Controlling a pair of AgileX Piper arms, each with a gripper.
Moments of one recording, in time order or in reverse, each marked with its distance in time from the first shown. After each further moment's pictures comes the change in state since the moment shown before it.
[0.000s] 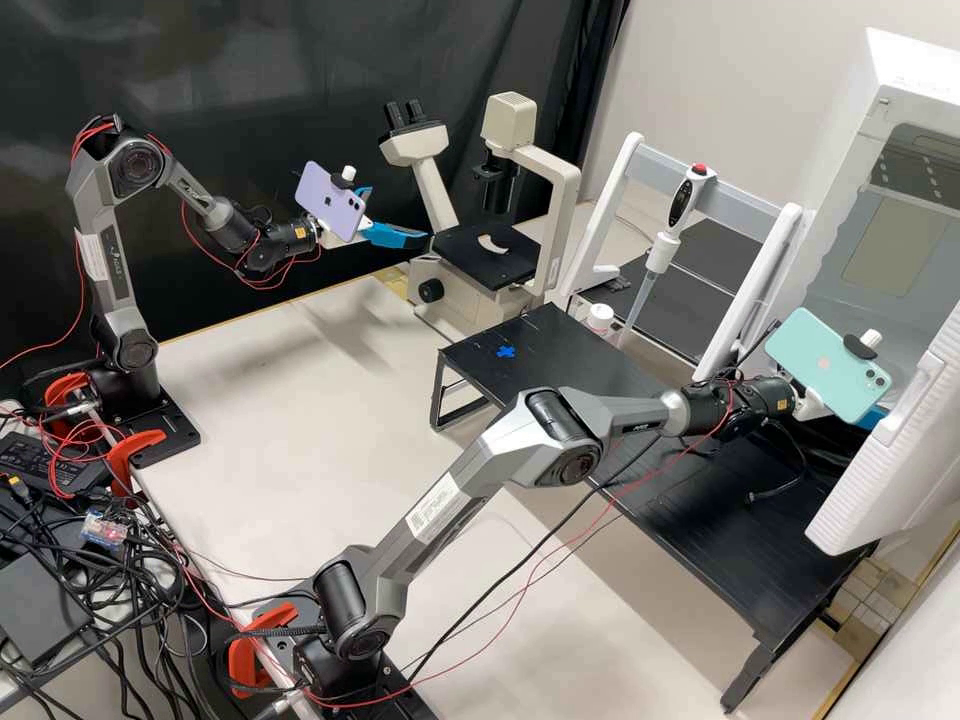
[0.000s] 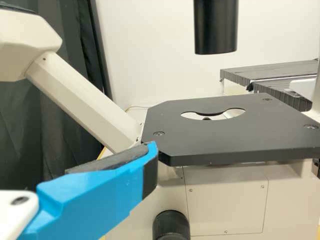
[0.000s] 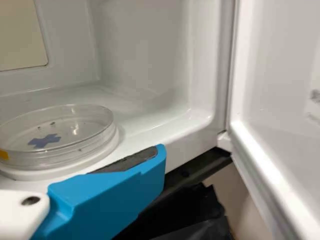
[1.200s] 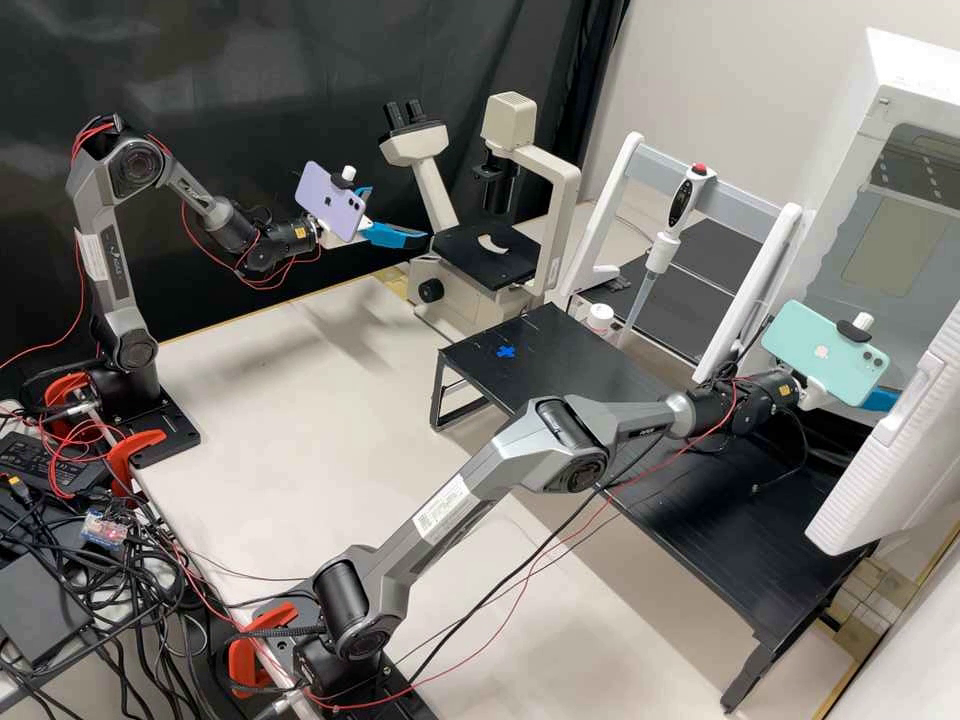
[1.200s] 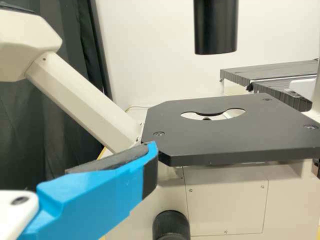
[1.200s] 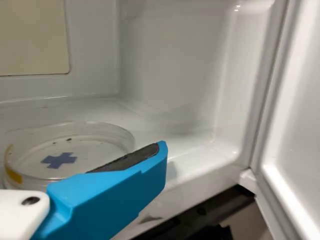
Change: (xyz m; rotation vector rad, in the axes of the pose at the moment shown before) left arm 0.000 0.000 0.000 0.000 0.000 0.000; right arm 0.021 -0.012 -0.005 -0.051 0.091 -0.039
